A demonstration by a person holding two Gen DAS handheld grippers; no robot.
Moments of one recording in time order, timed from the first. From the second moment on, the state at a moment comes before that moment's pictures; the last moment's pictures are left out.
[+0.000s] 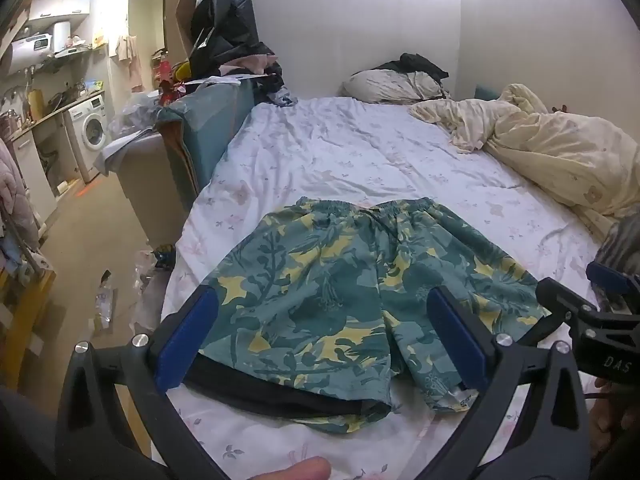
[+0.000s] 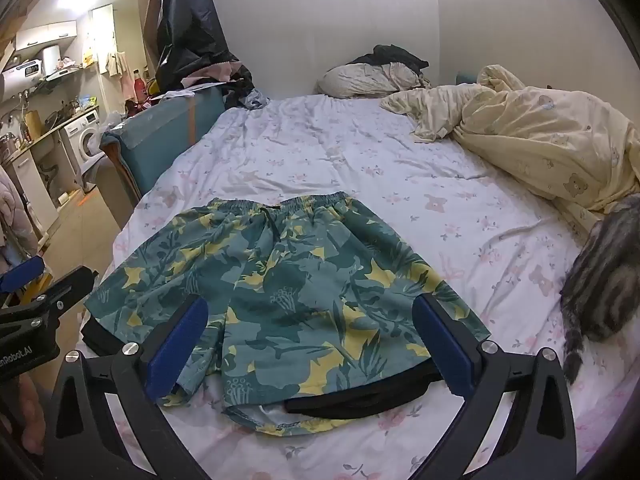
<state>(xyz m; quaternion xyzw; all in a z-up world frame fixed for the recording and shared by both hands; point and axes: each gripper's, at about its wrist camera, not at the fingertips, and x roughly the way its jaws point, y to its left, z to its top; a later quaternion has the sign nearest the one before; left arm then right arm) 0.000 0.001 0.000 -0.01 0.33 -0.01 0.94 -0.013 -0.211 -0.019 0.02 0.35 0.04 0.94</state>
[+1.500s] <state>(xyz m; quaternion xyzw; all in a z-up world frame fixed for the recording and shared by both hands) -0.001 0.001 0.002 0.00 0.33 0.00 0.95 -0.015 -0.211 -0.022 0.02 0.35 0.04 0.94</state>
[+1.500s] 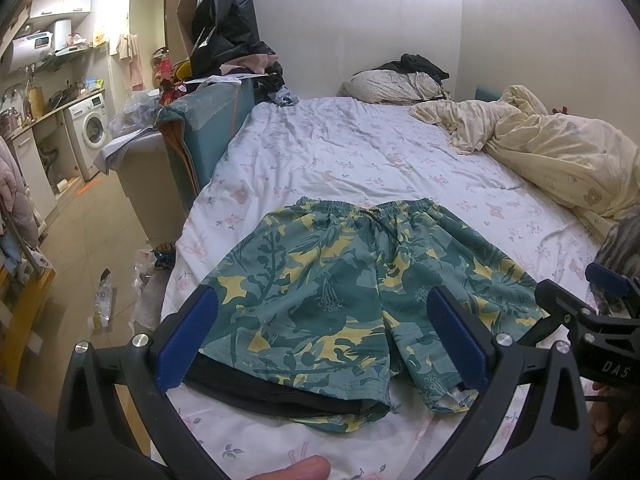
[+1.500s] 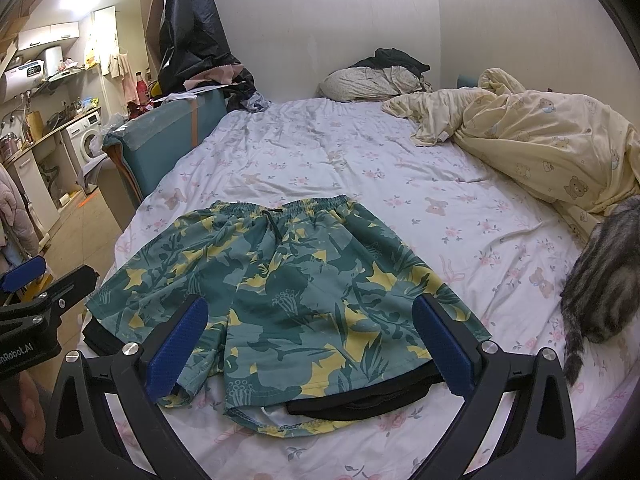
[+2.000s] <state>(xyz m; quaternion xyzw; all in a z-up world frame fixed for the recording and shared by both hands) -0.001 0.000 0.003 0.00 0.32 0.00 0.95 -0.013 -0.209 -0.021 0.02 0.35 0.04 0.94</state>
